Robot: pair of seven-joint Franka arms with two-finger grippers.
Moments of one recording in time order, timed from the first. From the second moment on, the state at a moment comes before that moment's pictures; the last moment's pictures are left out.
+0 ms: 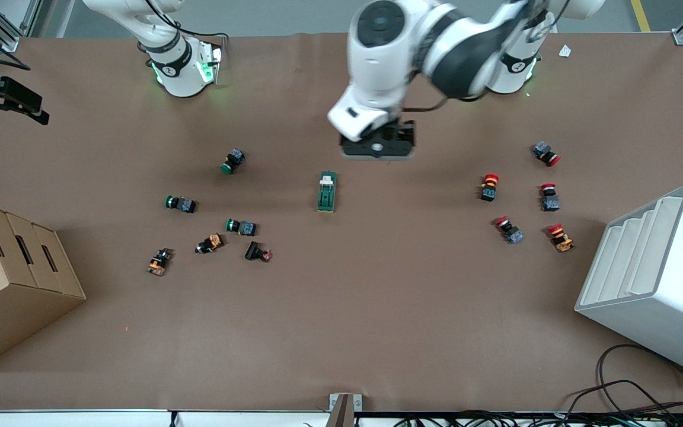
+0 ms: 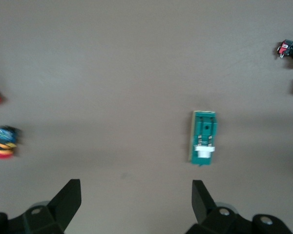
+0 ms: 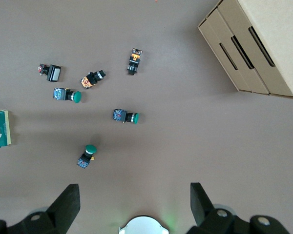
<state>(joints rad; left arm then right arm) -0.60 0.34 -0.31 -1.57 0.16 1.87 -0.95 0.00 -0.13 -0.05 -1.63 0.01 1.42 -0.05</state>
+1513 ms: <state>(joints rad) -0.97 0.73 -0.31 -1.90 1.47 2.23 -2.40 0.12 0.08 -0.04 -1.66 0.11 1.56 0.31</state>
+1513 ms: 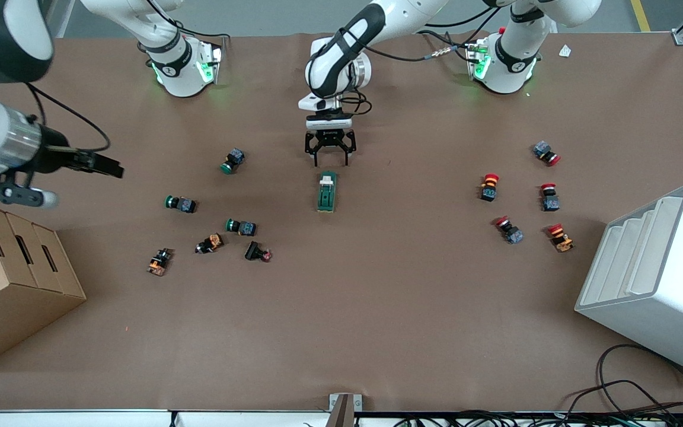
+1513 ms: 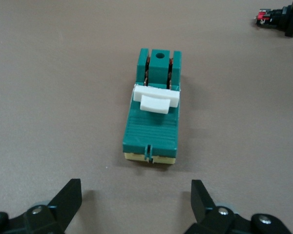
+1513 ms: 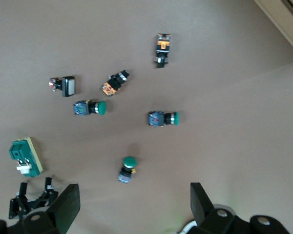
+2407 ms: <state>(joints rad) -0.96 0.75 -0.30 -1.89 1.70 2.19 -2.46 0.51 0.29 -0.04 -1.87 0.30 2.07 0.84</state>
